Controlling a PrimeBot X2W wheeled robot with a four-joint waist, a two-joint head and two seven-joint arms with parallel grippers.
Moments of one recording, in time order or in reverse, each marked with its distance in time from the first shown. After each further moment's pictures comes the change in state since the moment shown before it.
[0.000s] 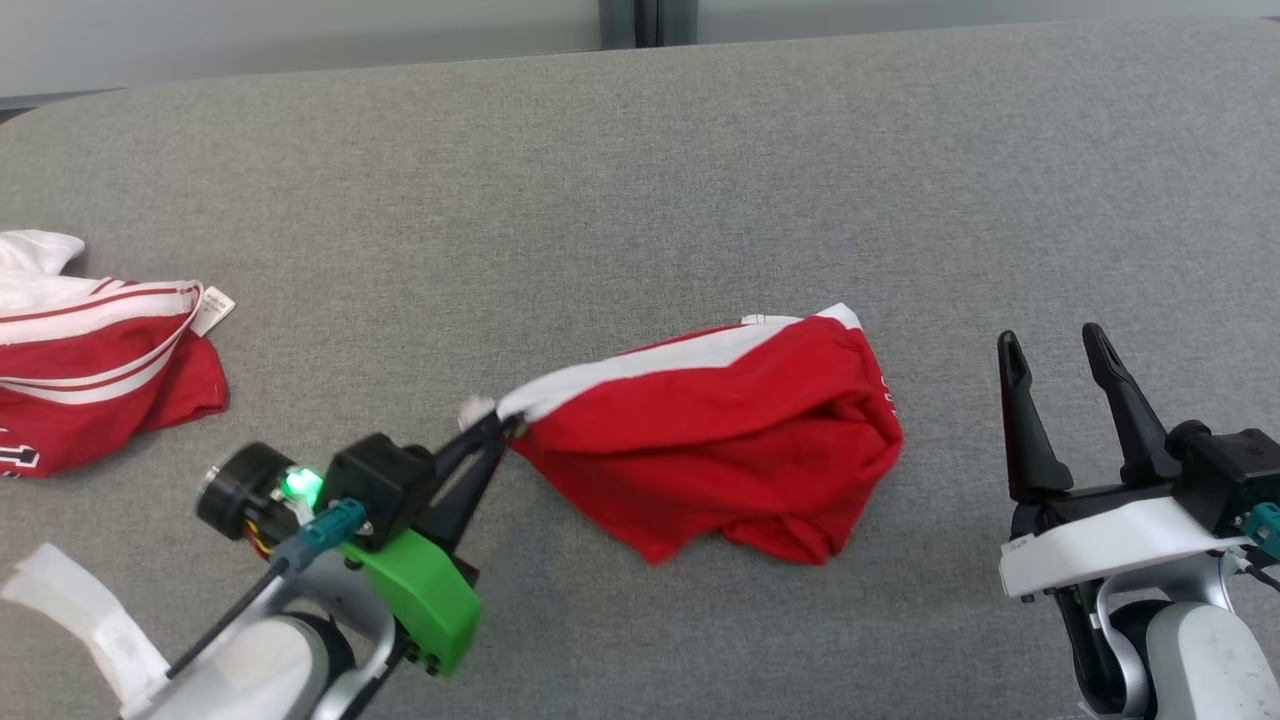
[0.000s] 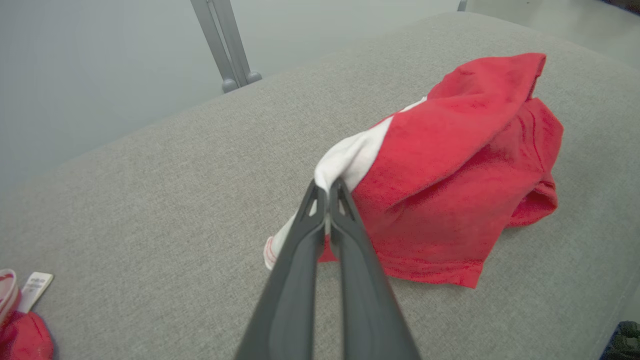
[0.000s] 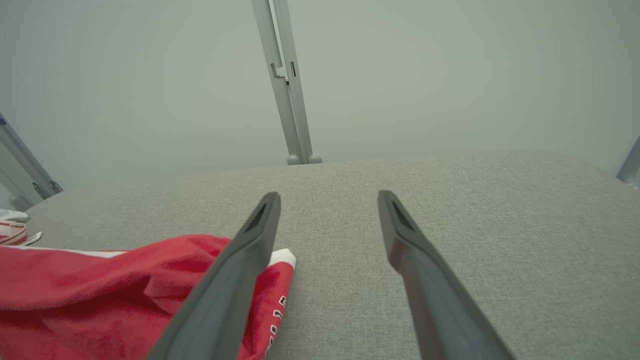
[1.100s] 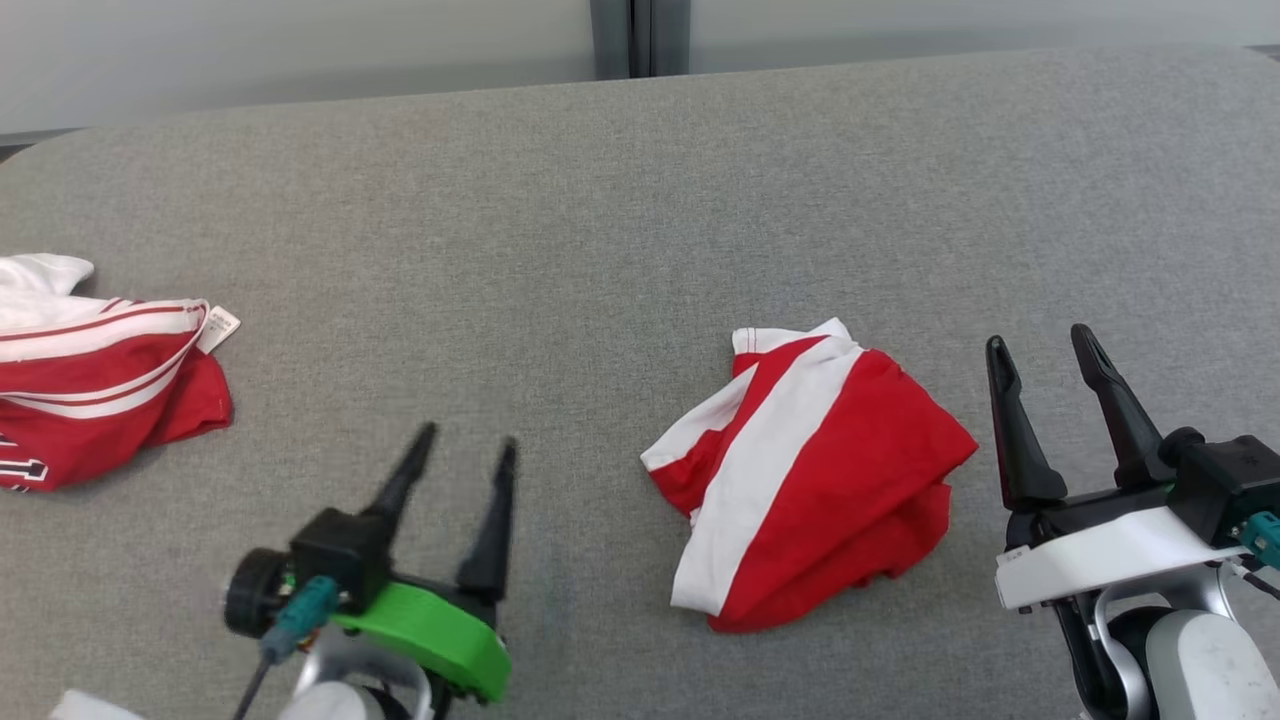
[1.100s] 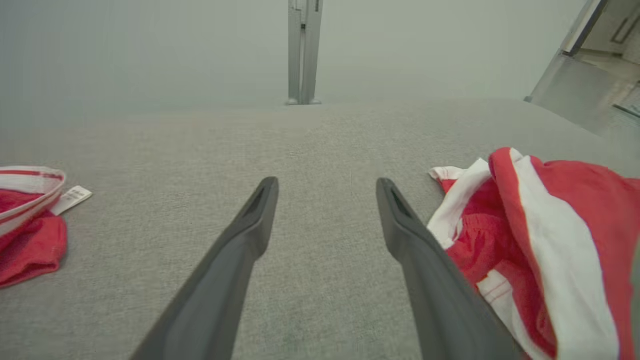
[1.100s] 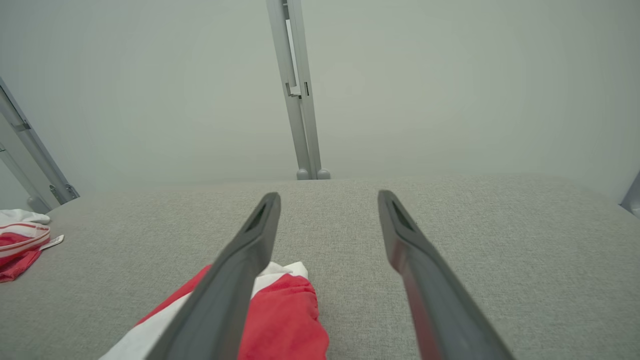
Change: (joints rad) left arm 0.173 -0.226 0.216 0.138 0.062 0.098 -0.254; right arm 0.018 -0.026 0.035 -0.034 0.007 0.000 -0.002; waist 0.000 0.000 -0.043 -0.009
